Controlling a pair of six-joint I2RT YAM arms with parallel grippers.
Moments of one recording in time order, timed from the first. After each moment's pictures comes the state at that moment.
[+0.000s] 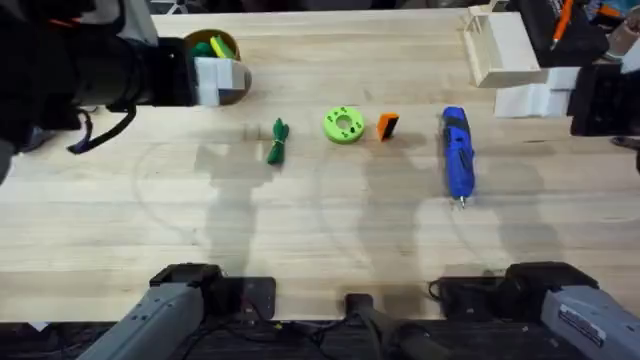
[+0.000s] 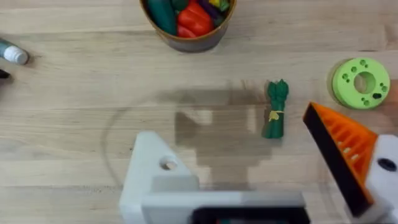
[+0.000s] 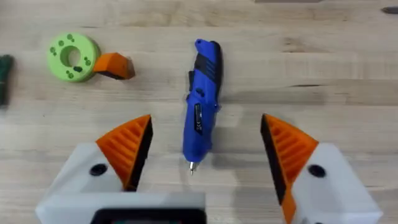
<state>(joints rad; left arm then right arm) 0.00 1.04 1.12 -0.92 0.00 -0.01 0.00 0.94 1.13 -1.14 -0.02 0.04</state>
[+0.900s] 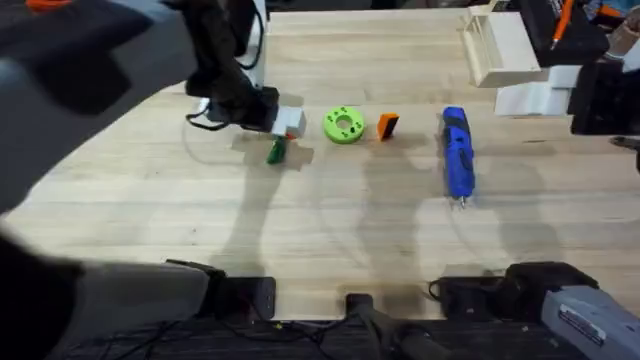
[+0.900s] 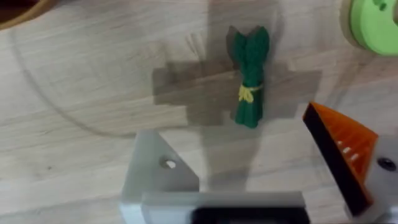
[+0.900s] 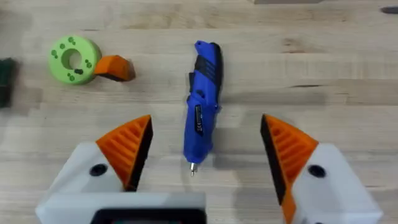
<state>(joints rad) -0.21 1.54 1.12 -0.95 0.06 -0.05 0.00 0.94 1.13 -1.14 -0.02 0.05</state>
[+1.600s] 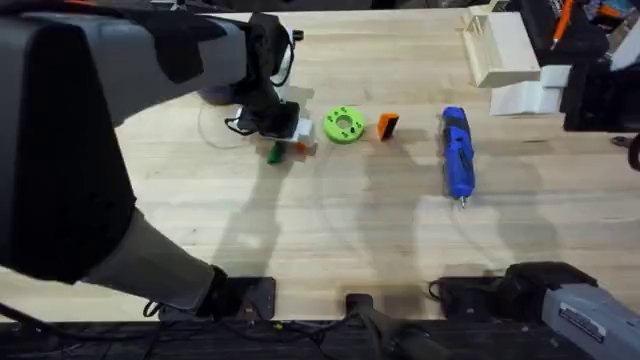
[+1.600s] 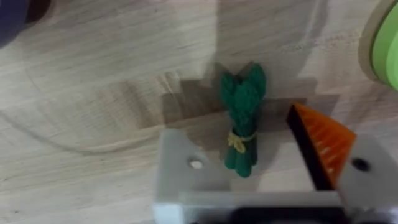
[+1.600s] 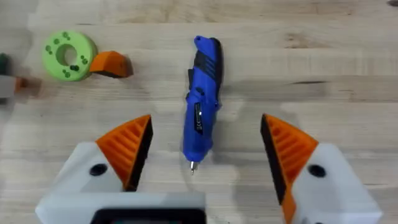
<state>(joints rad) -0.27 1.76 1.12 -0.82 0.06 -0.09 0.00 0.98 1.13 -1.14 -0.02 0.05</state>
